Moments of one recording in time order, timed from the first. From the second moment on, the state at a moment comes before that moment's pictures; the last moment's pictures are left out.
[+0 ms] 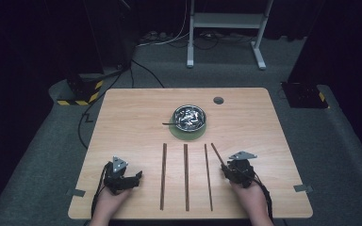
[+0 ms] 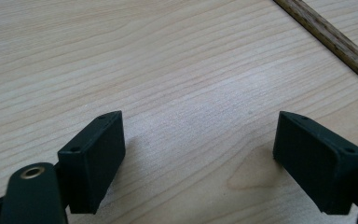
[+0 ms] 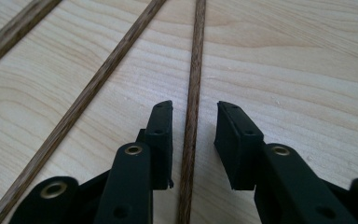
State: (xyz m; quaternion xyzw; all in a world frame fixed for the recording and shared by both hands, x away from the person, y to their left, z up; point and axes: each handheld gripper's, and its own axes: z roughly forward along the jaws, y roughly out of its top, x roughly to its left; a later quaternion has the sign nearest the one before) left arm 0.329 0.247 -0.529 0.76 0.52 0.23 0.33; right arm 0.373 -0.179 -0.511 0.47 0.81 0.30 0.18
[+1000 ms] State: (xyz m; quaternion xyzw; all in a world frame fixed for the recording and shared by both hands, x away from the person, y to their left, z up) left arm 0.332 0.247 -0.529 0.76 0.51 0.22 0.34; right arm 0.384 -0.165 -0.501 0.48 0.83 0.25 0.16
